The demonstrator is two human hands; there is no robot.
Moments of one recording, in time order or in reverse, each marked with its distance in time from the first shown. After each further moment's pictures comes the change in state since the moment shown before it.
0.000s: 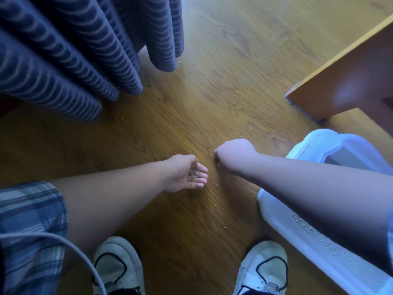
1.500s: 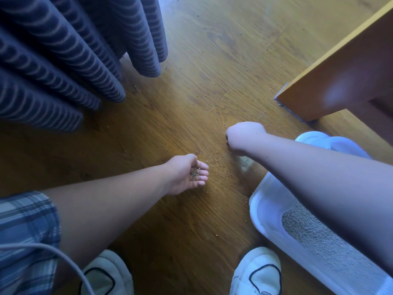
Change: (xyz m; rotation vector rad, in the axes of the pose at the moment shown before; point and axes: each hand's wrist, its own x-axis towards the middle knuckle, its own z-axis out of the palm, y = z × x) left_hand 0.018 0.017 0.029 -0.061 0.029 0.049; right_hand 0.022 0.057 -0.031 -0.140 0.022 0.144
